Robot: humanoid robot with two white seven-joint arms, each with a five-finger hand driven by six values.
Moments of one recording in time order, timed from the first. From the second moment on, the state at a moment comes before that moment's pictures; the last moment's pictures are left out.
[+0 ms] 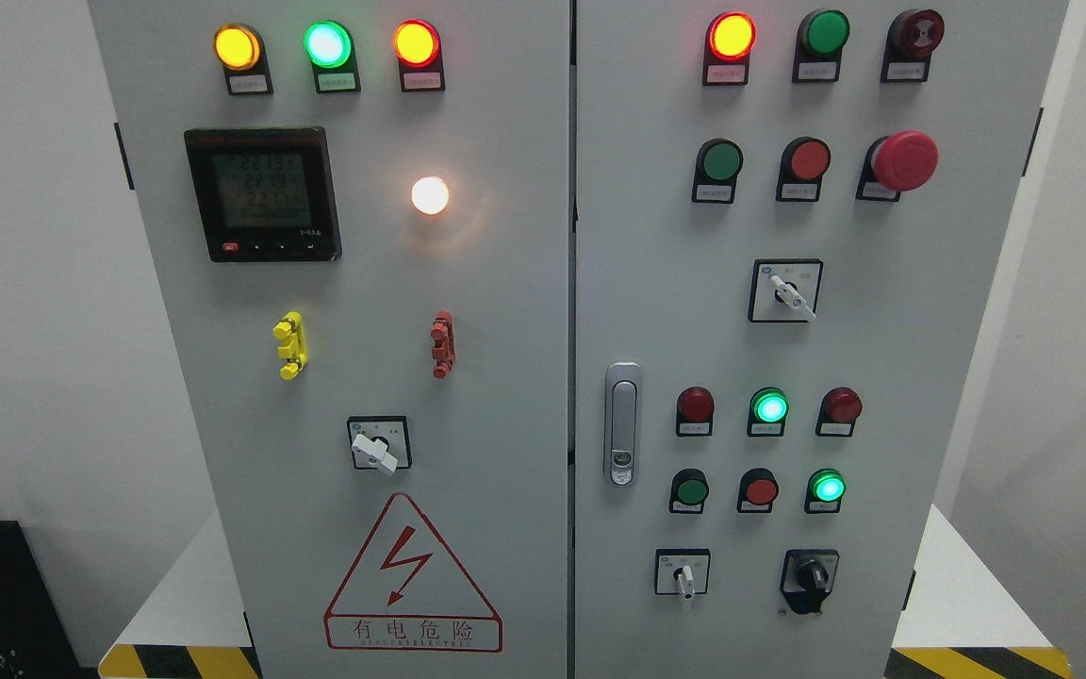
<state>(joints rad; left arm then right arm) 0.35 0.02 0.05 -0.90 0.05 -0.74 -0.18 0.05 0.13 -0.23 -0.12 0.16 0.07 -0.13</state>
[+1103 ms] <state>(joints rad) 0.11 0.01 -0.07 -0.03 0.01 -0.33 -0.21 0.05 0.13 -0.23 -0.12 0.16 0.07 -0.13</state>
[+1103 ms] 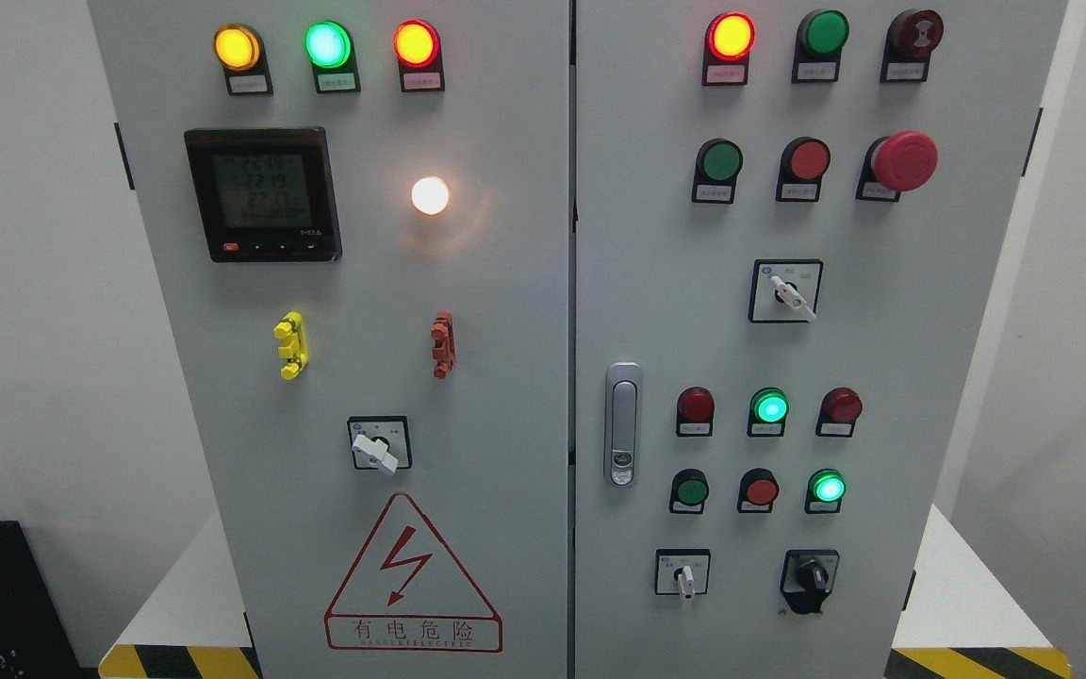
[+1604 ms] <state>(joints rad) 0.08 0.00 -0.09 0.05 0.03 -0.30 -0.22 0.05 0.13 -0.23 -0.12 0.16 0.07 -0.13</state>
